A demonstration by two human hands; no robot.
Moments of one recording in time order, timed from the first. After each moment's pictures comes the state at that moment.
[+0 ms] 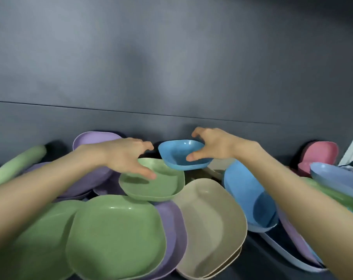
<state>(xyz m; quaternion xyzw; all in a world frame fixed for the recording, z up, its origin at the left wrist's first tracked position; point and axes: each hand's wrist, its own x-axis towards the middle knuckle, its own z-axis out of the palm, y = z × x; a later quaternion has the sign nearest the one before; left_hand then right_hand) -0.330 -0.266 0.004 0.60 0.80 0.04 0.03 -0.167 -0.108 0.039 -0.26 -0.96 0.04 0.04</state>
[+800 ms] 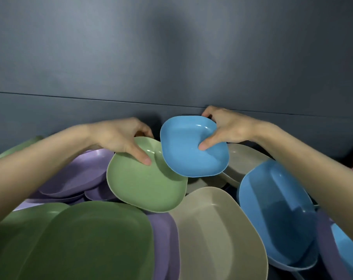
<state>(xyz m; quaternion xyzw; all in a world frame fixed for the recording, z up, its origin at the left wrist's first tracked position) -0.351 -0.244 0.016 0.51 0.81 0.24 0.17 -0.196 -0.050 0.042 -0.19 -0.96 0.17 0.07</state>
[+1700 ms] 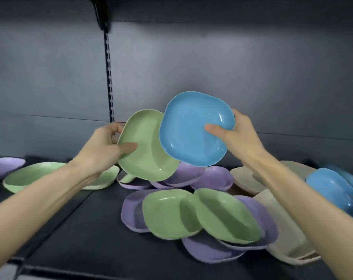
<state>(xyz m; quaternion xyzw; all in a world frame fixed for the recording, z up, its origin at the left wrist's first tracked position) -0.345 -0.524 0.032 0.29 0.74 0.61 0.00 -0.218 -0.300 0.056 -0.04 -0.78 0.48 0.41</state>
